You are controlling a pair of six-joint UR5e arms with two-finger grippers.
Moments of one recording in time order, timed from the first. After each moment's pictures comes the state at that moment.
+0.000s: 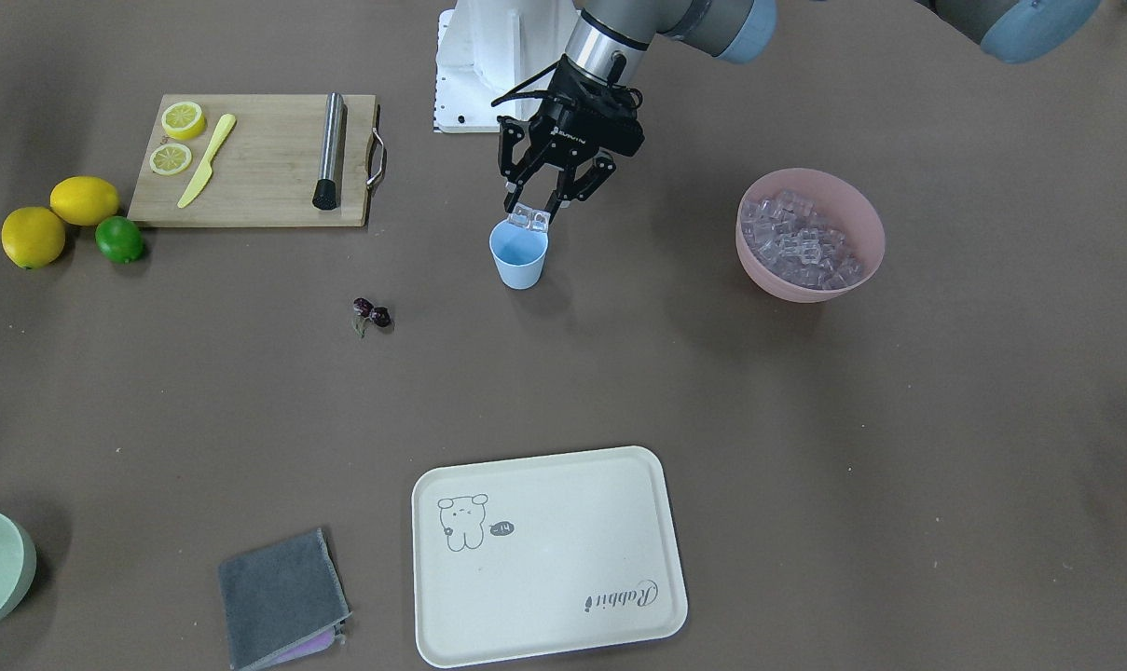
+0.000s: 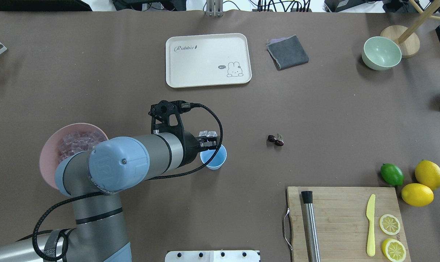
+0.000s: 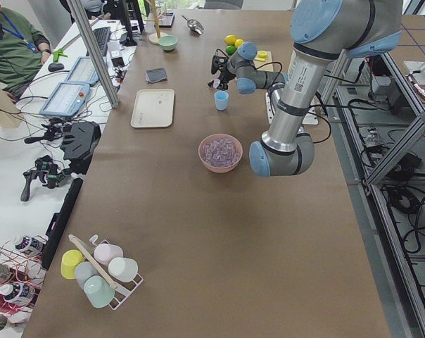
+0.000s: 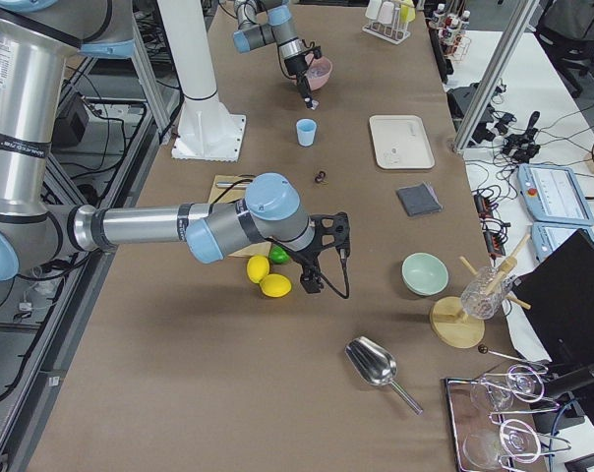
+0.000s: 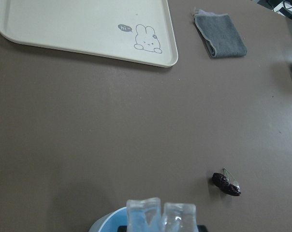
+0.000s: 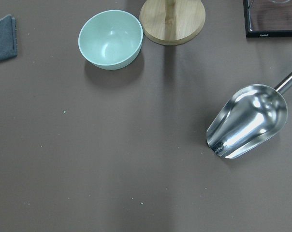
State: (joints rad) left arm -0.35 -2.13 -1.89 -1.98 -1.49 -1.40; right arm 1.58 -1.85 1.95 -1.20 2.41 0.31
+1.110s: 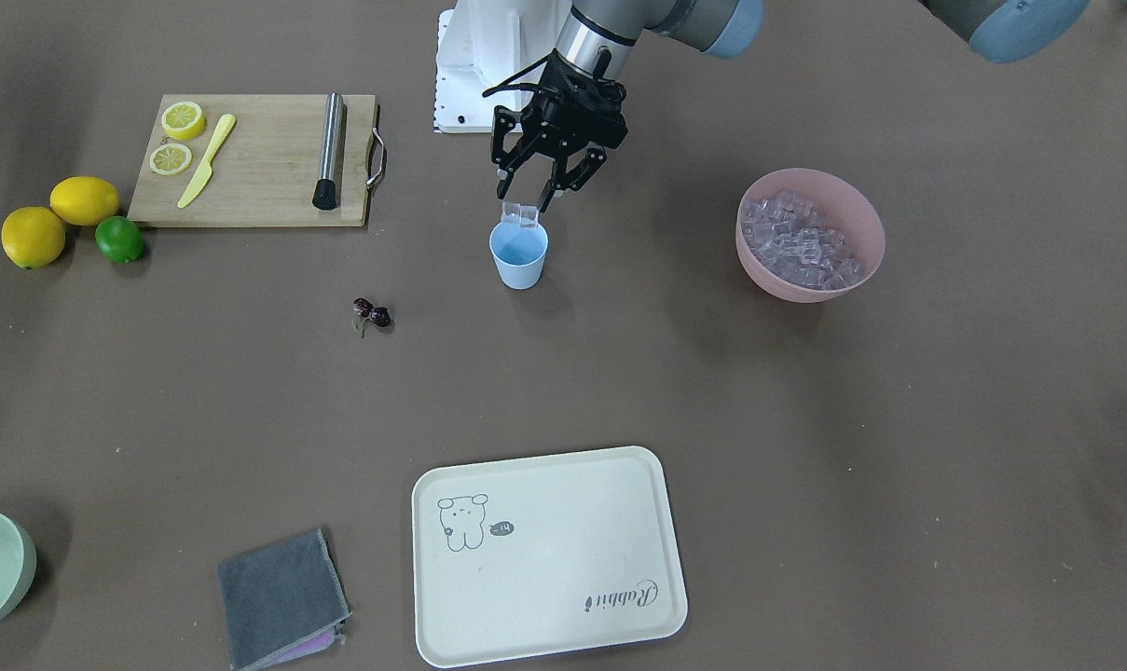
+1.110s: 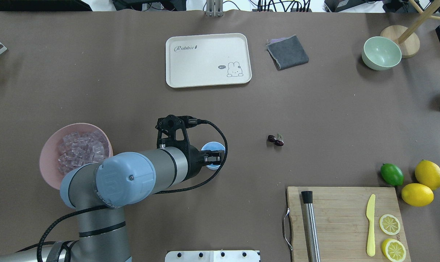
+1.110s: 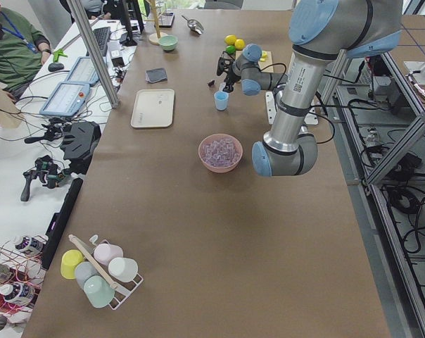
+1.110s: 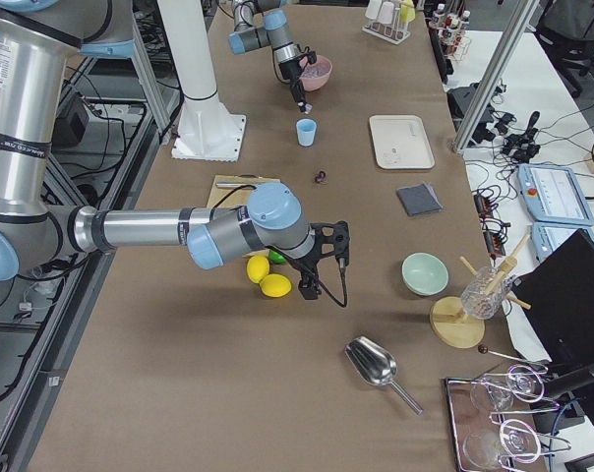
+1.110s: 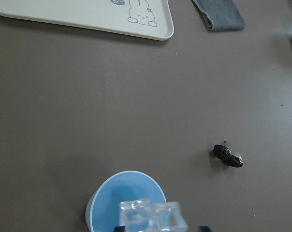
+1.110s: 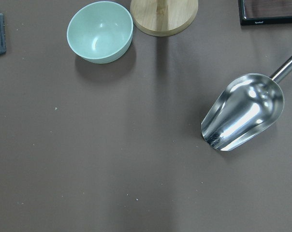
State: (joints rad) left arm -0.30 -2.12 -1.89 -1.97 -1.48 -1.37; right arm 1.58 -1.85 1.92 -1.20 2.42 0.32
